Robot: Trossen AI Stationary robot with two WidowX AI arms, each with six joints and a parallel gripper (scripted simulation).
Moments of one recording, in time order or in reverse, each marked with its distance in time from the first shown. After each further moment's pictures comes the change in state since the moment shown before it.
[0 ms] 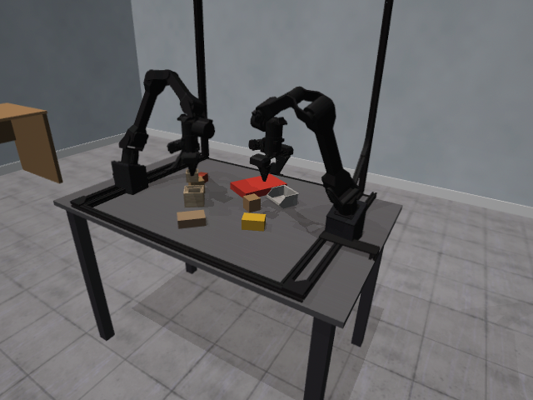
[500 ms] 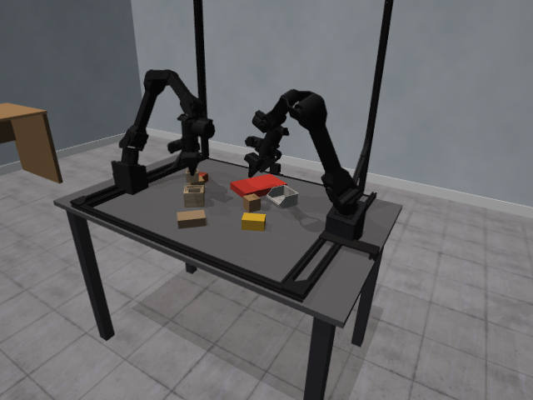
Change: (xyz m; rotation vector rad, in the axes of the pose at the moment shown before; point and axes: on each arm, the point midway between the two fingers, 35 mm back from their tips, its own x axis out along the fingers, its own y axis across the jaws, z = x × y) left arm 0.029 -0.034 0.082 -0.094 -0.353 0.127; right arm -0.001 0.000 0.000 0.007 0.001 0.001
